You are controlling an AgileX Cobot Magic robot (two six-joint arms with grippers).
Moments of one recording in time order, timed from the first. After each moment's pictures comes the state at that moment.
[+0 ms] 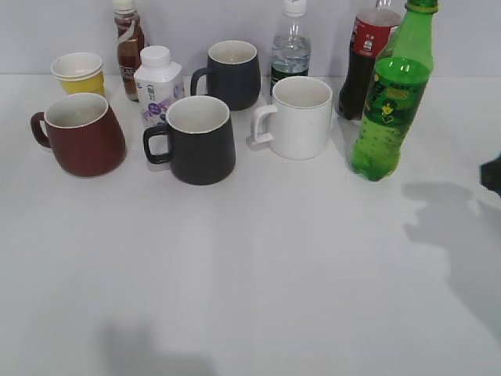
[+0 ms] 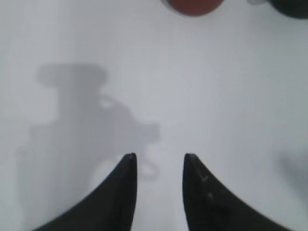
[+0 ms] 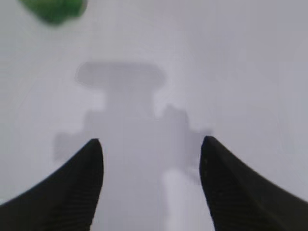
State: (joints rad) left arm -0.05 0.71 -0.78 -0.03 1.08 0.00; right arm 0.20 1.19 -0.53 -0.52 0.16 0.58
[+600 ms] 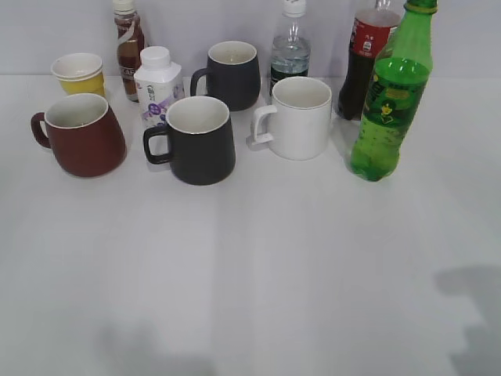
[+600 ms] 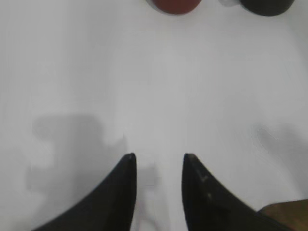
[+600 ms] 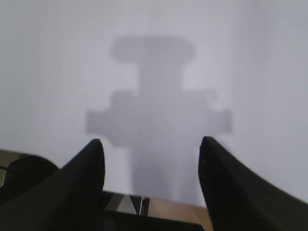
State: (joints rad) left arm -0.05 0.28 -0.65 -0.06 1.22 0.02; right arm 0.30 0.59 -0.56 -0.02 1.03 0.10
